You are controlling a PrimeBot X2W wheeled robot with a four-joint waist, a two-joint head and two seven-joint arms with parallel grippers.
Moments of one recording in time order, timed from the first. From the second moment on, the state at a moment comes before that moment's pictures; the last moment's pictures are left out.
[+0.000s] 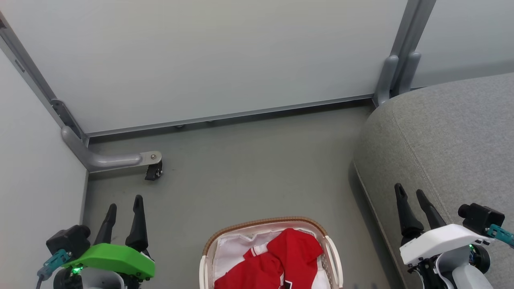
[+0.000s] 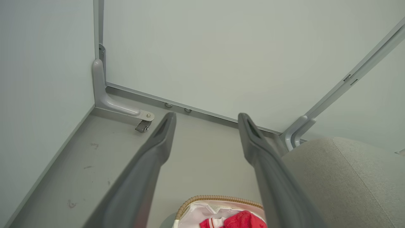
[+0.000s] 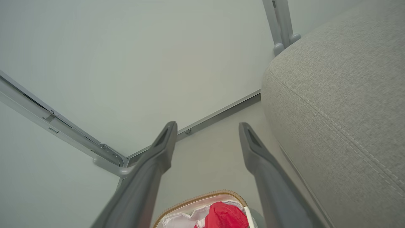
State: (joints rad) left arm -0.08 0.11 -0.06 0.32 -0.60 -0.11 -0.12; right arm -0.09 -0.09 0.02 0.29 0.65 0.13 -0.13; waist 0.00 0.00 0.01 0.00
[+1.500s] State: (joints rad) left arm -0.05 0.07 -0.06 0.35 -0.22 -0.12 -0.23; right arm -0.13 -0.06 0.00 0.30 0.22 0.13 -0.23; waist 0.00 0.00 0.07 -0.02
